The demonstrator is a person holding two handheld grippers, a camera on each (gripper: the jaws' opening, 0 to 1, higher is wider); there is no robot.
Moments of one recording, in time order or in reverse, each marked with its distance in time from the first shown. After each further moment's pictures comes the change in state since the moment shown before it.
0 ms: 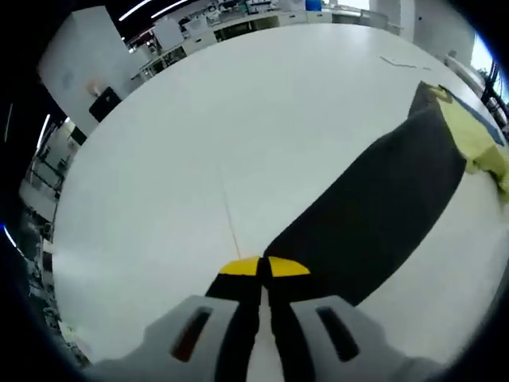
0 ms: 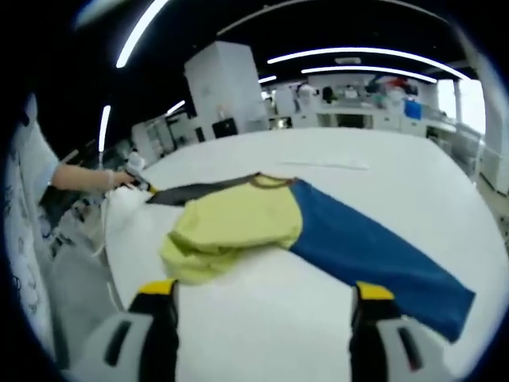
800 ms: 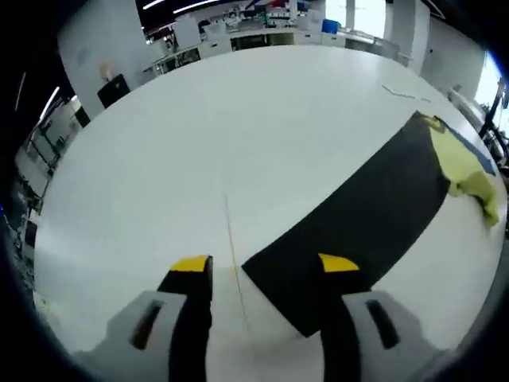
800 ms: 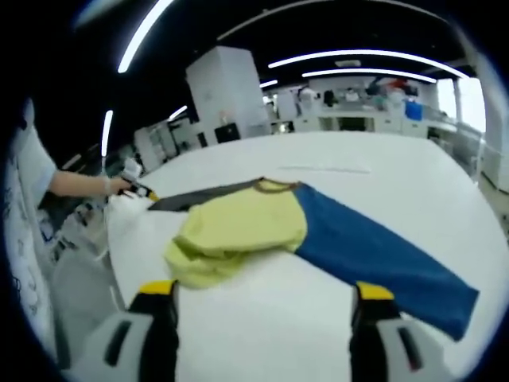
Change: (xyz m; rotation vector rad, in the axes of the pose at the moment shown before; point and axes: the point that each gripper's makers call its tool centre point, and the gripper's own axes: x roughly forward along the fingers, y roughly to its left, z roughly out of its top) left arm -0.020 -0.021 0.005 -0.142 -0.156 -0.056; right arm -0.001 0.007 0.002 0.009 -0.028 0.019
